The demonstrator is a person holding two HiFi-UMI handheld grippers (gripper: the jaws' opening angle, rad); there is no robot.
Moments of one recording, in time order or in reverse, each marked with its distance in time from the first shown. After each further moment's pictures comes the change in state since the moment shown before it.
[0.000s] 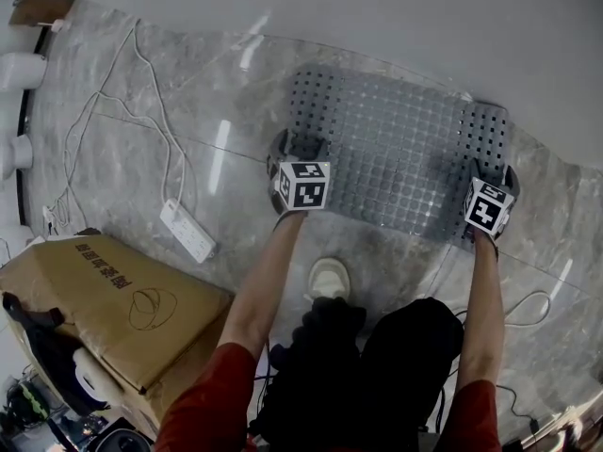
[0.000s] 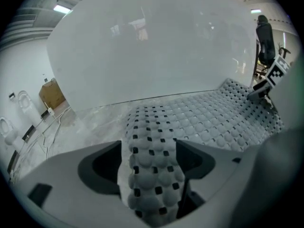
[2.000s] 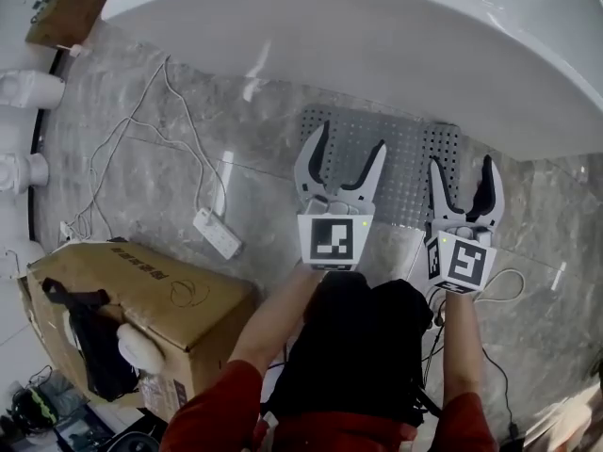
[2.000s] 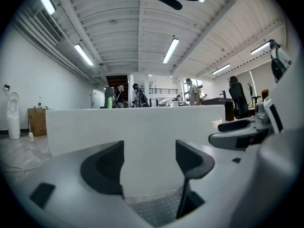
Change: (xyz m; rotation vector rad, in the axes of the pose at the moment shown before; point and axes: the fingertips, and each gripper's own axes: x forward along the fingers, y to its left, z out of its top) left arm -0.354 -0.061 0.317 -0.044 -0.732 -0.171; right arm -0.365 0.023 0.273 0.086 -0.729 0.213
